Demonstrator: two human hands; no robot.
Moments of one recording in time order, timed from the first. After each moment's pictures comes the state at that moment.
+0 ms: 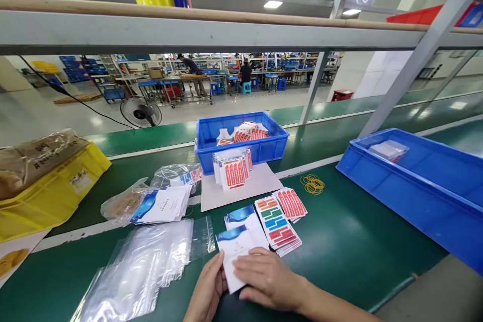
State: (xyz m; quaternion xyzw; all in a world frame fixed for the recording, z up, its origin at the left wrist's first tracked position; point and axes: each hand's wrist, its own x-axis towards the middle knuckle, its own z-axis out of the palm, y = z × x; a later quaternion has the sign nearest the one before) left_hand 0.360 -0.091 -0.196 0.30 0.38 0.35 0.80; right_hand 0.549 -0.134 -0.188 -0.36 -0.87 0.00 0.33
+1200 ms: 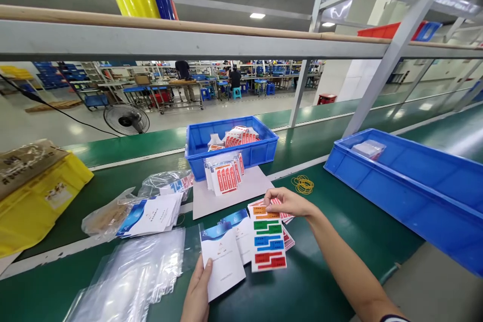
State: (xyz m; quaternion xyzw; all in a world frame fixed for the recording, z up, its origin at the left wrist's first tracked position) left_hand 0.357 -0.087 -0.193 0.23 0.49 0.42 0.73; right_hand 0.662 -0.061 -0.106 -0.50 -0.79 0.24 0.25
